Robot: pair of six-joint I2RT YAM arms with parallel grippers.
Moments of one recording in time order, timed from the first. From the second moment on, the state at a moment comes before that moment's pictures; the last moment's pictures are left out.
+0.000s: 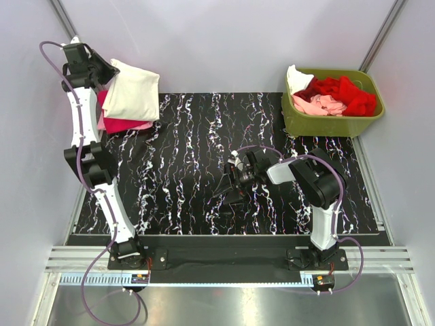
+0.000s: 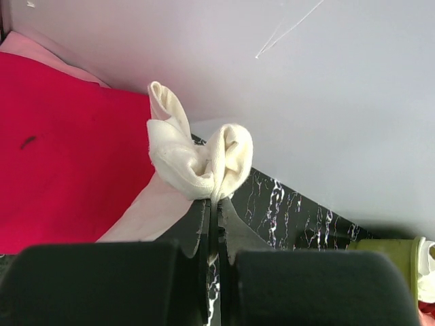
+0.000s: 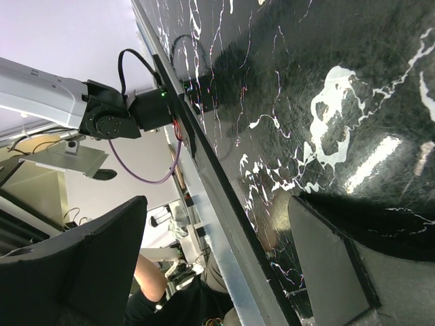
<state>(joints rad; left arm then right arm) 0.27 2.23 2.45 -0.63 0.29 -0.60 0.56 1.97 0.88 0.24 -1.04 0.82</state>
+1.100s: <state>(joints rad) 0.39 2.49 2.39 -0.32 0.24 -0.66 0.56 2.00 0.92 0.26 -1.06 0.83</state>
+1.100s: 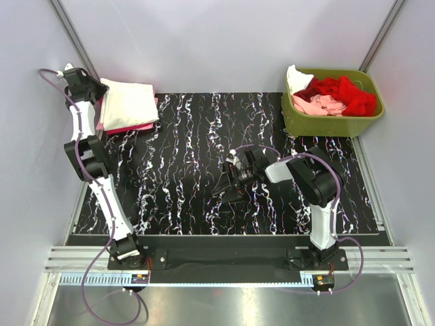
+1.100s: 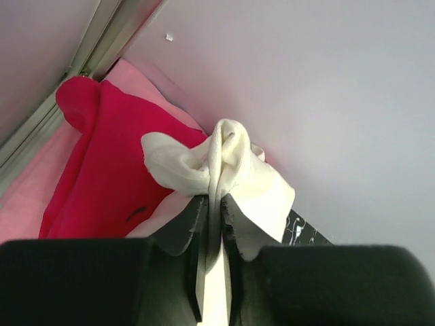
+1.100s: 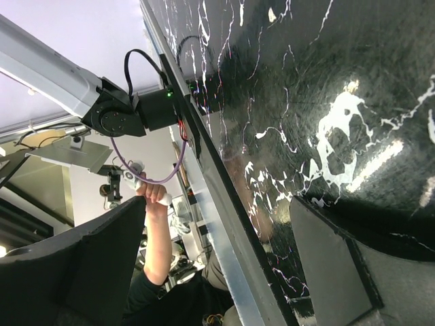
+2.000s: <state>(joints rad) 0.24 2.22 2.14 -0.29 -0.42 -0.23 0.56 2.01 0.92 0.28 -1.07 0.84</state>
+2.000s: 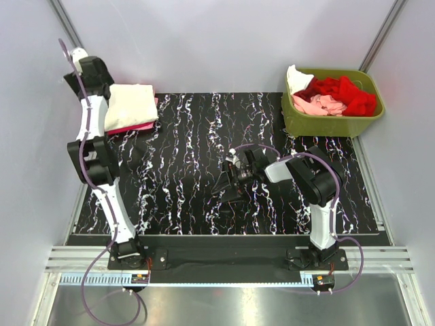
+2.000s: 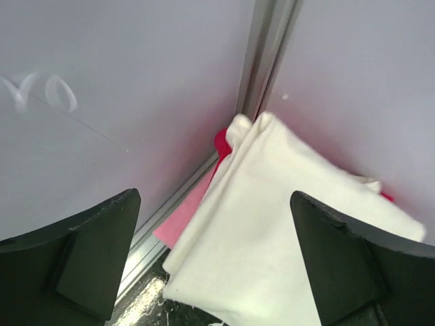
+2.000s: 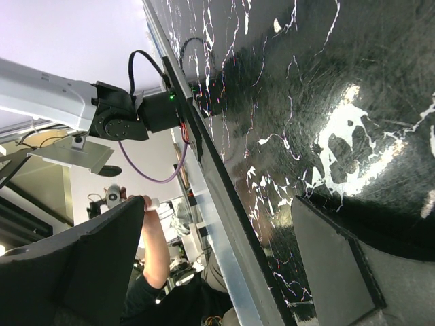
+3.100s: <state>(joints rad) 0.32 2.62 2.41 -0.26 -0.25 -0.45 0.54 2.03 0.92 0.37 -1.11 0.89</state>
